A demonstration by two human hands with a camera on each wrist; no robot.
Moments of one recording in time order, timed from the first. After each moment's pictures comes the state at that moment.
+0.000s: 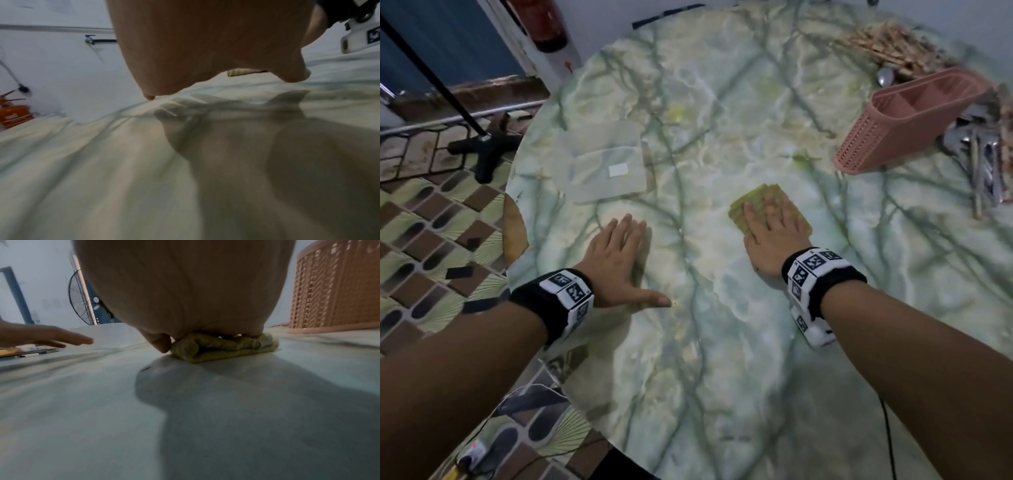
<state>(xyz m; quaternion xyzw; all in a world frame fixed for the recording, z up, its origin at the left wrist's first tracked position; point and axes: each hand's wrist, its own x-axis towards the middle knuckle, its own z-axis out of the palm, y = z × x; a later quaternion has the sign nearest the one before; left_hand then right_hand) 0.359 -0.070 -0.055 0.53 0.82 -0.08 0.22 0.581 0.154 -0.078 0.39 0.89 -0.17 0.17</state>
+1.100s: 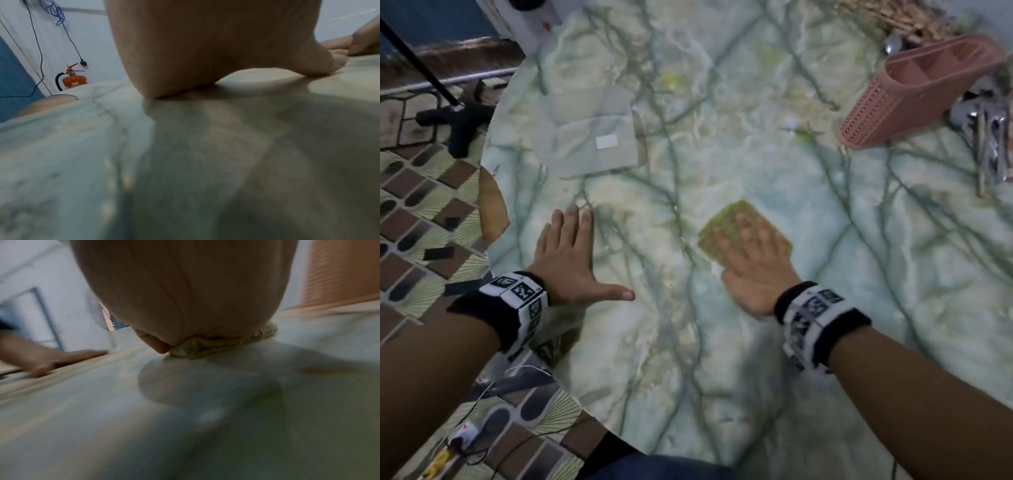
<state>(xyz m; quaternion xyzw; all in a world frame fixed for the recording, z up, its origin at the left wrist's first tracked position) 0.338 -0.113 -0.075 0.44 0.87 -0.07 0.23 0.602 0.076 -0.077 0.33 0.90 -0.19 0.23</state>
